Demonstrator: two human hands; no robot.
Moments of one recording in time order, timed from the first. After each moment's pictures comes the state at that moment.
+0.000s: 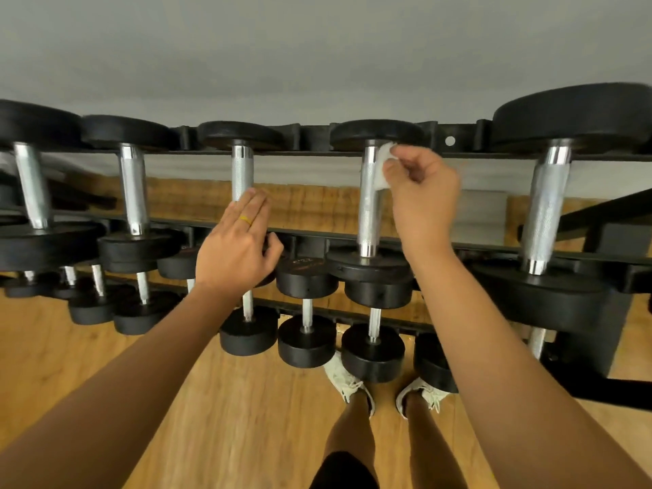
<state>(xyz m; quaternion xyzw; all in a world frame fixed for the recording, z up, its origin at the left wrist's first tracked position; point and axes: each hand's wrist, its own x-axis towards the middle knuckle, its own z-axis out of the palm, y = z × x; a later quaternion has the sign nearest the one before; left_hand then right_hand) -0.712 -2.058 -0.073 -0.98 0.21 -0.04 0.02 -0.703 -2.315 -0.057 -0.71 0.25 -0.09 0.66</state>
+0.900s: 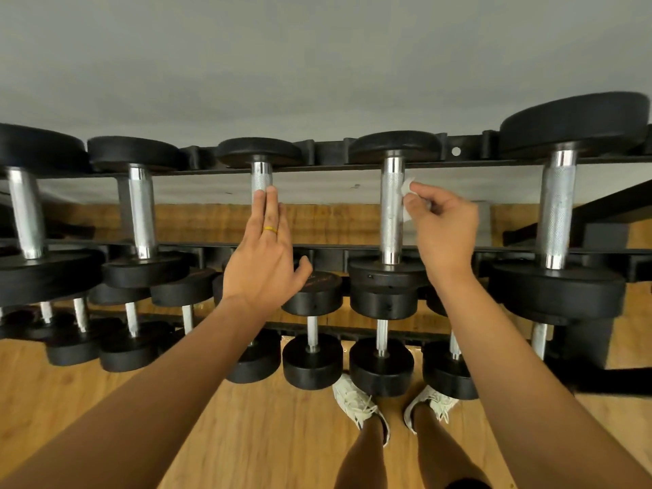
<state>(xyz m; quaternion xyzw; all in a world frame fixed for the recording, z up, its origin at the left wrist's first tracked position) -0.705 -2.062 -0.068 -0.97 0.20 0.06 0.15 -0.725 -2.303 -0.076 -0.74 0.27 -0.11 0.60</state>
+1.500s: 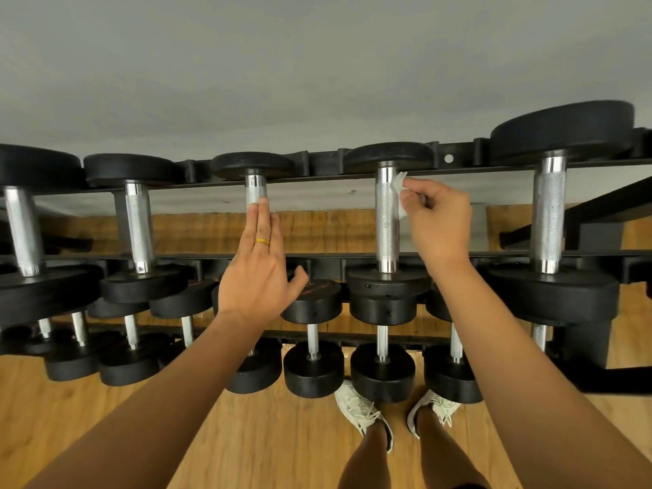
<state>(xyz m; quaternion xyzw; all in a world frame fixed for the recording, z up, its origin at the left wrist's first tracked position) -0.706 -2.058 -0.069 -0.98 0.17 0.06 0.09 -0.707 -2.314 -0.072 -0.78 0.25 -0.09 0.56</state>
